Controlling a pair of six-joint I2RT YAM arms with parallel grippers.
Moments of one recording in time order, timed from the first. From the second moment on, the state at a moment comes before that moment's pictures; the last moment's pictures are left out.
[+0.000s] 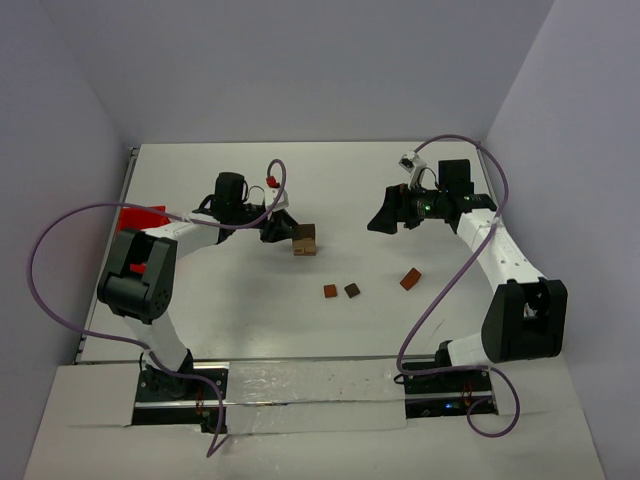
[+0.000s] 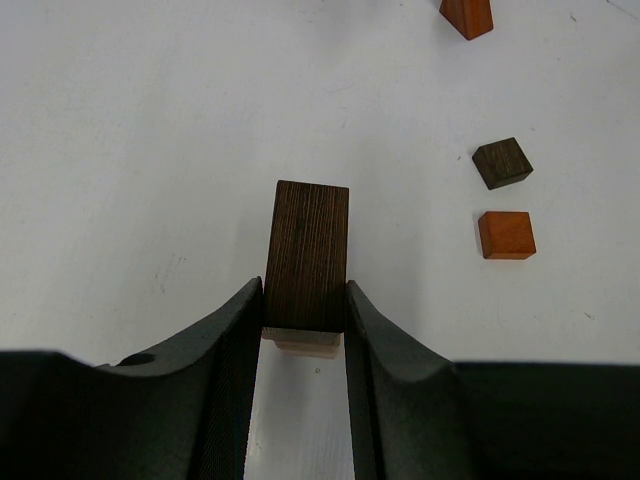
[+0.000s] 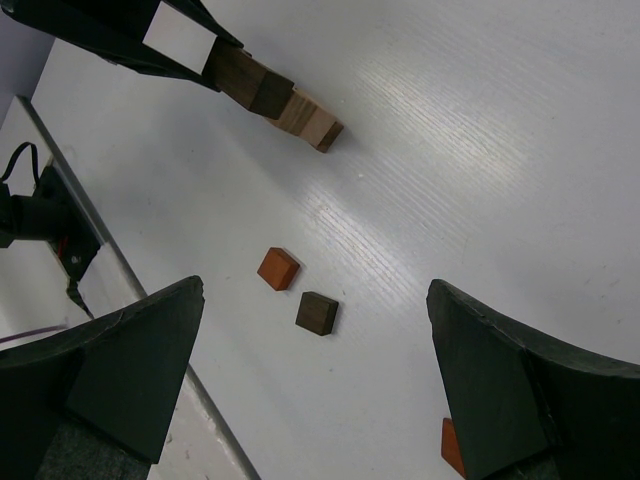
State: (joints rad) left arm -0.35 1.78 1.03 0.12 1.02 0.55; right arm 0.05 1.41 1.09 -0.52 -0.83 -0.06
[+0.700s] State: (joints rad) left arm -0.35 1.78 1.03 0.09 1.03 0.56; right arm 0.05 1.41 1.10 -0.52 -0.83 -0.06
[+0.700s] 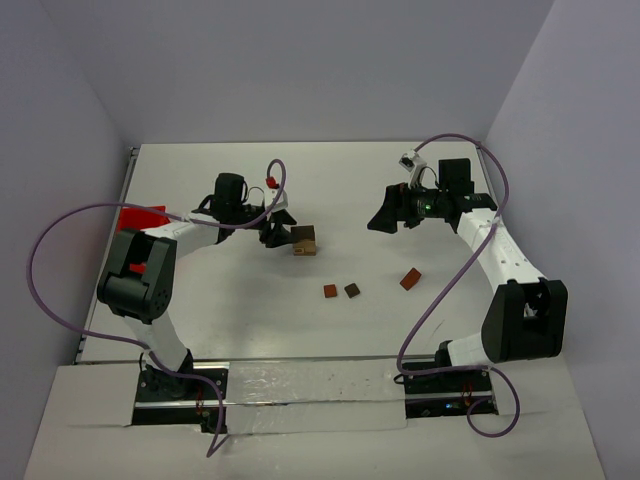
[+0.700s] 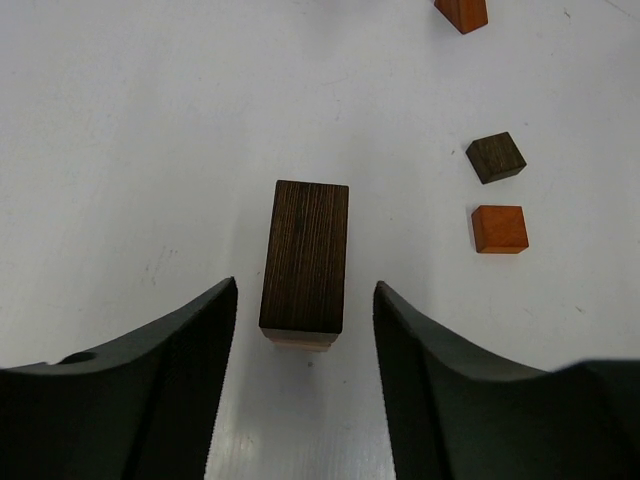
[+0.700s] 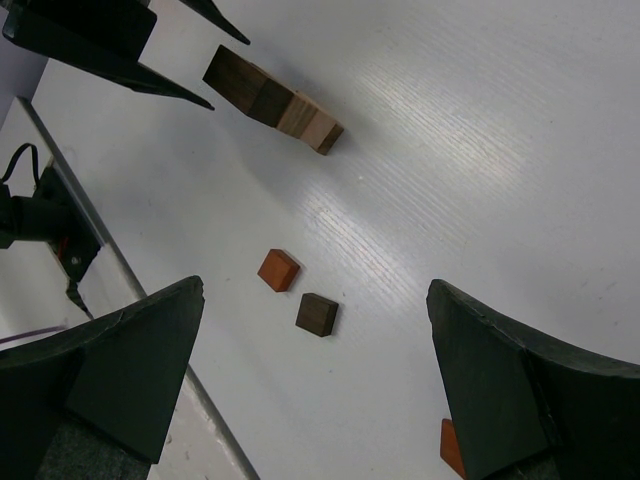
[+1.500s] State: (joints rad) left arm -0.35 1.78 1.09 0.06 1.02 0.56; right arm 0.05 1.41 1.10 -0.52 -0.83 -0.07
